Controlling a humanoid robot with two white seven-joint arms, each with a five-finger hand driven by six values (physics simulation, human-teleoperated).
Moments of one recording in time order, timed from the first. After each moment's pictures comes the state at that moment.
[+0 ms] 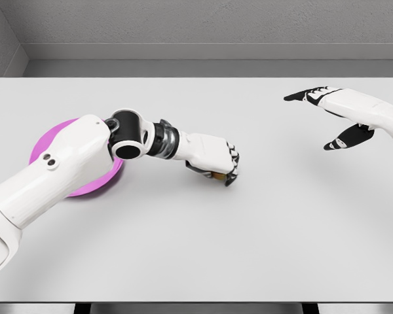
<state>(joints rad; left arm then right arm) -0.94 0.29 -1.05 -1.27 -0.61 -0.60 -0.60 -0.40 -0.89 0.30 -1.74 0.14 -0.20 0.61</state>
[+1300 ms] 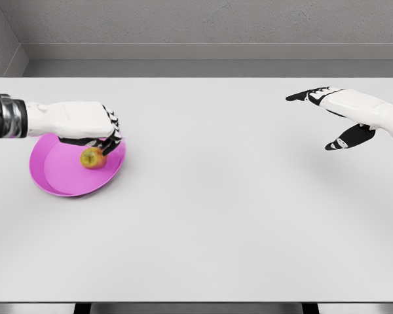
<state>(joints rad) -0.83 0.89 -0.82 -1.54 -0.32 -0.61 -0.61 -0.40 -0.89 0.30 -1.73 0.14 -0.20 0.61</state>
